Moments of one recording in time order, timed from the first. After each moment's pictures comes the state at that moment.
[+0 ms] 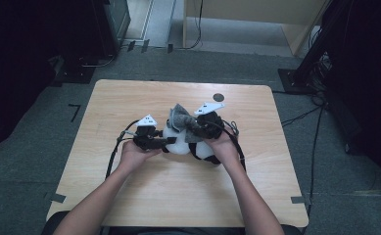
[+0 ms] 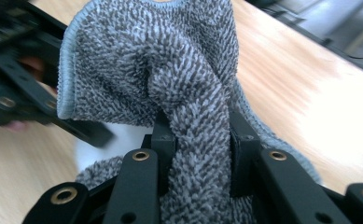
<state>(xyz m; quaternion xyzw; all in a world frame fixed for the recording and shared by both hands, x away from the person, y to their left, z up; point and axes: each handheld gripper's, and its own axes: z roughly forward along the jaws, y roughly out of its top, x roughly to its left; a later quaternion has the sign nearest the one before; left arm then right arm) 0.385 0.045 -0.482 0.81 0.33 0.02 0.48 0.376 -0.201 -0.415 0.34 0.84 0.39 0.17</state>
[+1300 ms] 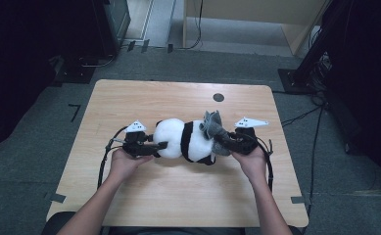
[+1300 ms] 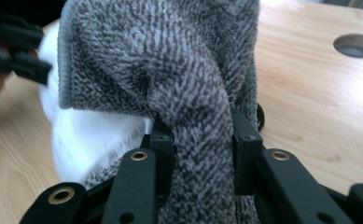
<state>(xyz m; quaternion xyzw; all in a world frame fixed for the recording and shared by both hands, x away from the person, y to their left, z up) 0.360 0.072 -0.480 0.80 0.37 0.03 0.48 0.334 -0.299 -0.445 0.43 0.77 0.46 0.12</state>
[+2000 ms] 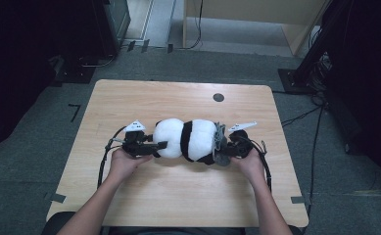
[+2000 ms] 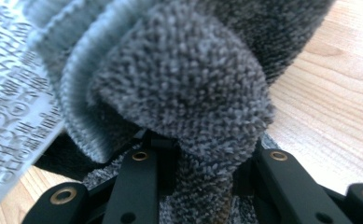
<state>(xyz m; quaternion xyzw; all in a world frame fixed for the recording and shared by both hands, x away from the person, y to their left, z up) 0.363 0.074 -0.482 0.79 0.38 0.02 0.48 0.354 -0.301 -0.490 0.45 0.81 0.37 0.03</state>
